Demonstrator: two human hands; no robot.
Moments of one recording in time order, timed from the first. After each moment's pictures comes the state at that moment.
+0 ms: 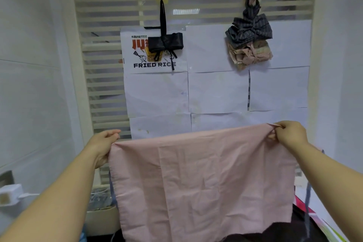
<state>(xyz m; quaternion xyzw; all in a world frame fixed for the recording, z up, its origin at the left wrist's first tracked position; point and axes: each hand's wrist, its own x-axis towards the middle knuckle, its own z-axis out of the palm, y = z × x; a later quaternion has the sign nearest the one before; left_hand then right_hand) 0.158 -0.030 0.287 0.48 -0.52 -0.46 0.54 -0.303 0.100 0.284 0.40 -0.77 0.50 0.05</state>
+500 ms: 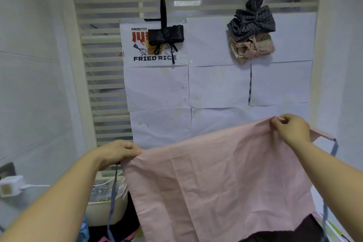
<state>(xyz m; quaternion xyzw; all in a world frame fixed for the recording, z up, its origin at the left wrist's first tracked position) 0.145 0.001 0.276 0.50 -0.74 -0.40 0.22 -0.302 0.105 0.280 0.40 -0.75 0.52 0.09</state>
